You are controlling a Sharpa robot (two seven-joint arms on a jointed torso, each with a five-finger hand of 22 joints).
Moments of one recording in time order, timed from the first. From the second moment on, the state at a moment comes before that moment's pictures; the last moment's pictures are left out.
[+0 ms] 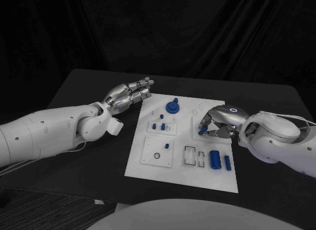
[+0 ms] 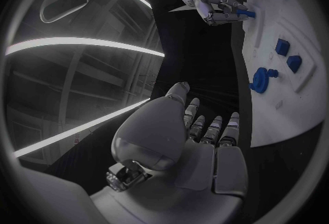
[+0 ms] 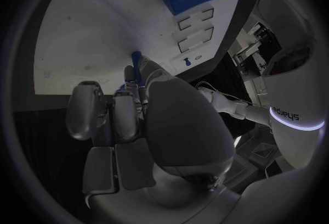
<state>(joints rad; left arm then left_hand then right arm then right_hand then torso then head) 1.18 -0.83 -0.22 1.33 -0.15 0.12 0.62 1.49 0.25 -0.10 0.10 0.52 0.42 0.09 0.06 0.06 0.02 0.05 0.00 0.01 0.03 0.20 0.01 0.01 0.15 0.06 0.30 0.03 0.11 1.24 -0.93 -0.25 1.67 -1.60 -0.31 -0.09 1.58 -0.08 0.24 0.17 0.19 1.15 0.12 0.10 0.08 1.23 0.06 0.07 0.06 1.47 -0.01 1.35 1.19 0.09 1.47 0.09 1.20 1.31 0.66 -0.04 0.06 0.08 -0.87</state>
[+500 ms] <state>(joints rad) 1.18 -0.82 -0.22 1.32 -0.15 0.12 0.61 1.49 0.25 -0.10 0.10 0.52 0.42 0.09 0.06 0.06 0.02 0.05 0.00 0.01 0.03 0.20 0.01 0.01 0.15 0.06 0.30 0.03 0.11 1.38 -0.99 -0.24 1.84 -1.55 -0.32 -0.09 1.59 -0.09 0.25 0.17 0.18 1.16 0.12 0.10 0.09 1.23 0.07 0.07 0.06 1.46 -0.01 1.36 1.20 0.09 1.47 0.09 1.20 1.31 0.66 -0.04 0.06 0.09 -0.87</state>
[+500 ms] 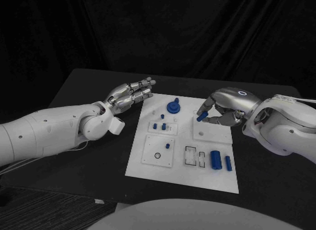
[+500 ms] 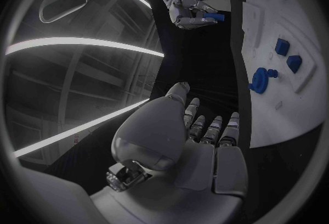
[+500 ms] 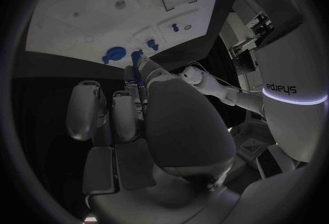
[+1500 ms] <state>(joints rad) 1.18 -0.80 -0.22 1.31 -0.15 0.12 0.62 1.49 0.25 -0.08 0.09 0.52 0.42 0.09 0.06 0.06 0.02 0.06 0.00 0.01 0.02 0.20 0.01 0.01 0.15 0.05 0.29 0.03 0.09 1.24 -0.64 -0.24 1.76 -1.88 -0.20 -0.10 1.57 -0.11 0.28 0.17 0.18 1.17 0.11 0.09 0.08 1.25 0.06 0.06 0.06 1.47 -0.01 1.36 1.19 0.08 1.47 0.09 1.24 1.31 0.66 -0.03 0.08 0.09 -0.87</state>
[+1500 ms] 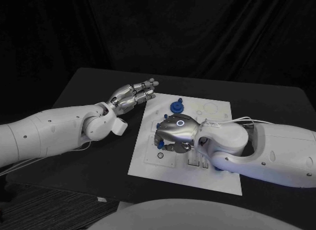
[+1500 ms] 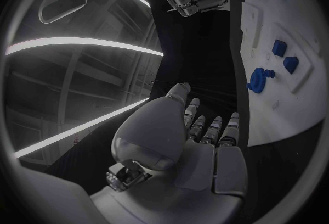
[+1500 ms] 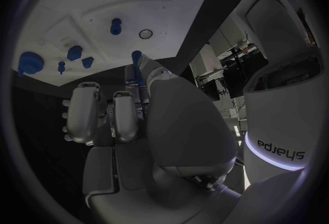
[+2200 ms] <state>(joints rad) 1.17 -0.81 -0.22 1.31 -0.15 0.12 0.61 1.49 0.25 -0.08 0.09 0.52 0.42 0.09 0.06 0.06 0.02 0.06 0.00 0.01 0.02 0.20 0.01 0.01 0.15 0.05 0.29 0.03 0.09 1.20 -0.63 -0.24 1.74 -1.91 -0.17 -0.10 1.57 -0.12 0.29 0.16 0.18 1.18 0.11 0.09 0.08 1.26 0.05 0.06 0.06 1.47 -0.02 1.36 1.19 0.08 1.47 0.09 1.24 1.31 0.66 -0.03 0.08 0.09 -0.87</state>
